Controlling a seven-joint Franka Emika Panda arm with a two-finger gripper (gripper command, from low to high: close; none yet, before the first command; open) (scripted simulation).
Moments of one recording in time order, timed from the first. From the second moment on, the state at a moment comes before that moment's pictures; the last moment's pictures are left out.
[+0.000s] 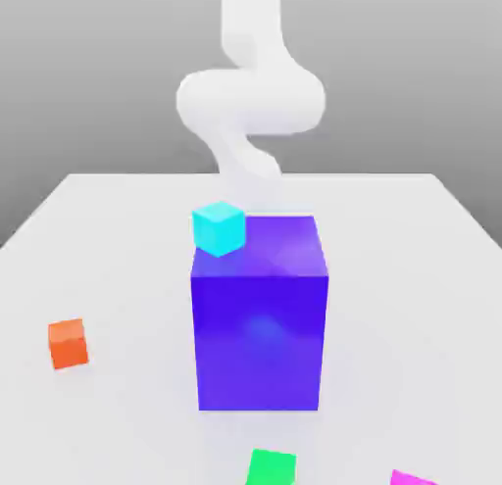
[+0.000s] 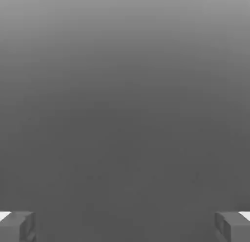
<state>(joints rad) 0.05 -0.71 -0.02 -2.29 0.02 2.32 0.72</state>
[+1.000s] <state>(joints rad) 0.33 0.37 -0.03 -2.18 0.06 2.58 -0.07</state>
